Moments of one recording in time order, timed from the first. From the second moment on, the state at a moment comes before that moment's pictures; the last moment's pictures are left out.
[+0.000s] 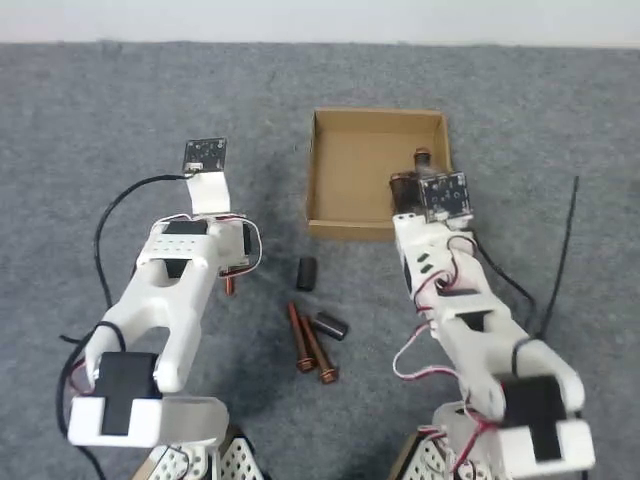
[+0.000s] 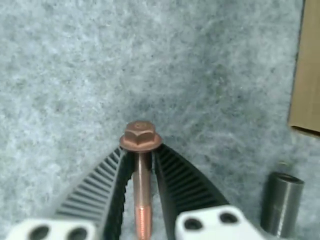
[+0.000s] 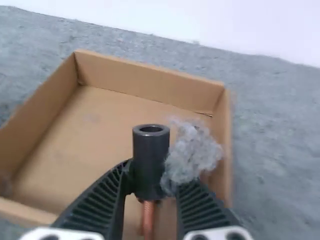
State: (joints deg) left arm -4.7 -3.5 46.3 39.2 10.2; right arm -12.3 -7.6 66.9 -26.9 4.5
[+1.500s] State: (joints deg) left arm -3.3 -3.5 46.3 38.1 10.0; right arm -24.9 27.8 61.2 -83.9 3.9
